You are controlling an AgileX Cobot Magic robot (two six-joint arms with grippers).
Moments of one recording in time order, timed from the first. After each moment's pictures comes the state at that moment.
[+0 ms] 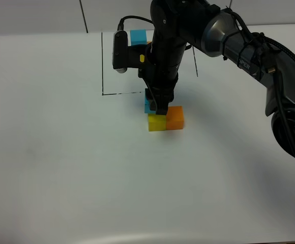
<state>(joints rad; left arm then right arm) -0.02 -0.01 -0.51 -0.10 1.07 -0.02 0.64 2.31 -2.07 0.08 1.22 -0.97</state>
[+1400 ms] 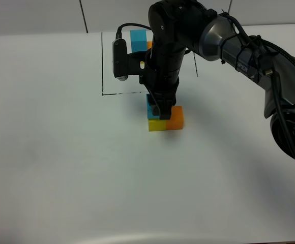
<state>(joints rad) -0.02 -0.01 -0.51 -0.10 1.07 -0.02 0.65 2.31 -2.04 0.06 1.22 -1.01</state>
